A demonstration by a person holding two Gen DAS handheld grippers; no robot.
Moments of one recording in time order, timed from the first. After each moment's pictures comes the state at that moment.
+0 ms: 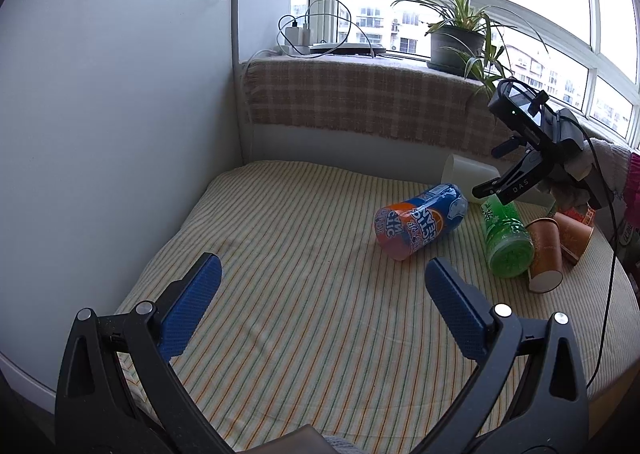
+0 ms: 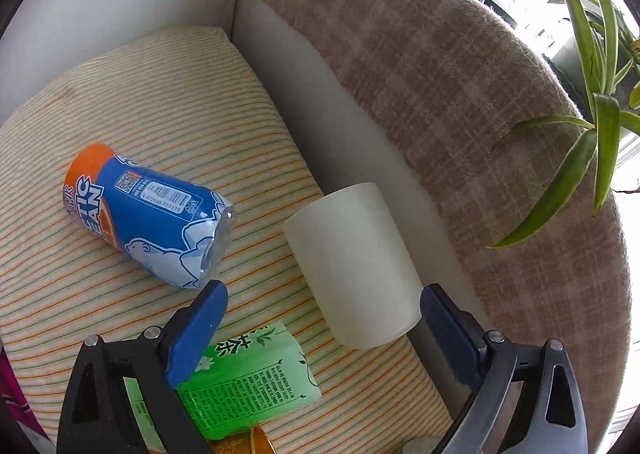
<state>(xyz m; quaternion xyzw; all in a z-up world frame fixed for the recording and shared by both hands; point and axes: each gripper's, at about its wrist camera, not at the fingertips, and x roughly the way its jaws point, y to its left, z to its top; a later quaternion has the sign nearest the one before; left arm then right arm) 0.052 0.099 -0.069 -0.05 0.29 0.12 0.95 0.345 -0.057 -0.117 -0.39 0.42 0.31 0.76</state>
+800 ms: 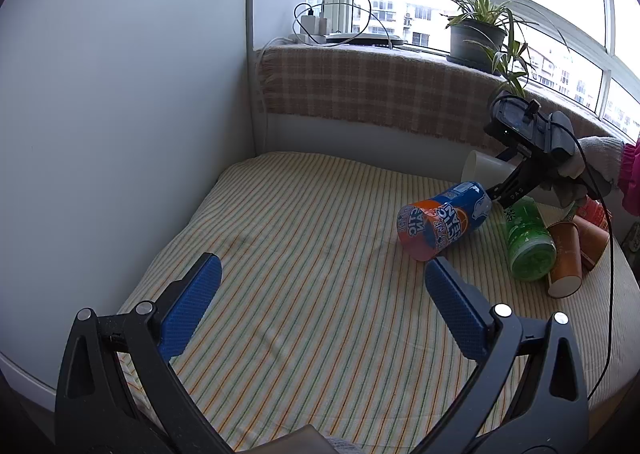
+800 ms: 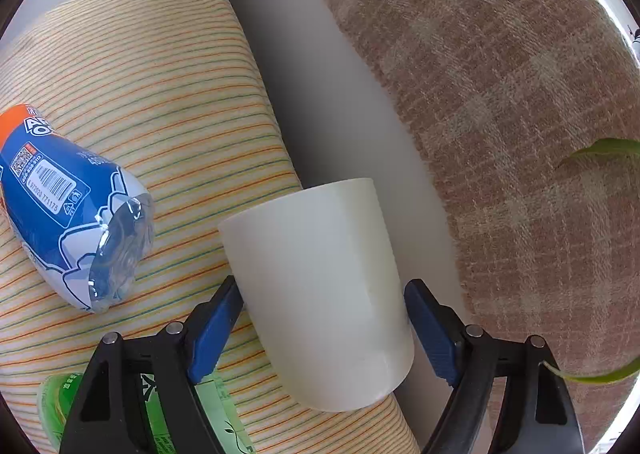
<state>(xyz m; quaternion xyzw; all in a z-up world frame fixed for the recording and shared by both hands) 0.063 0.114 -0.078 -0.06 0.30 0.13 0.94 0.393 -0.029 -0.180 -0.46 0.44 0.28 0.71</state>
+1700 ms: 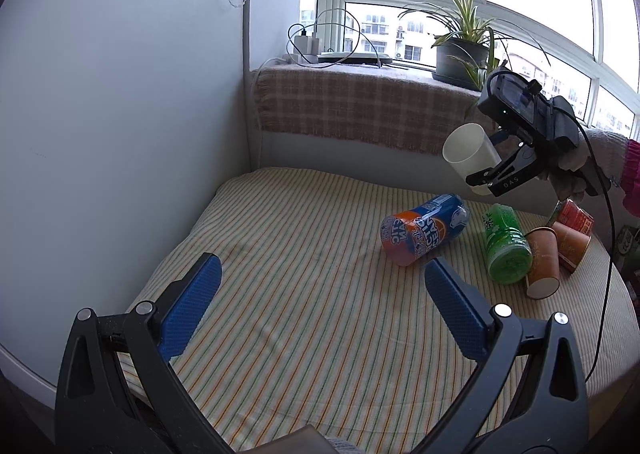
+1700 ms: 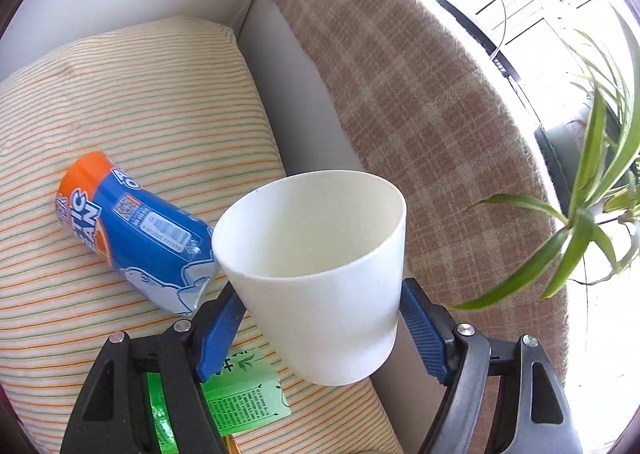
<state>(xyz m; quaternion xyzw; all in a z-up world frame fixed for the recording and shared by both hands) 0.036 0.104 -0.058 -0.06 0.27 0.12 0.95 0.339 -0.016 -0.099 -0.47 0.36 0.29 0.75</state>
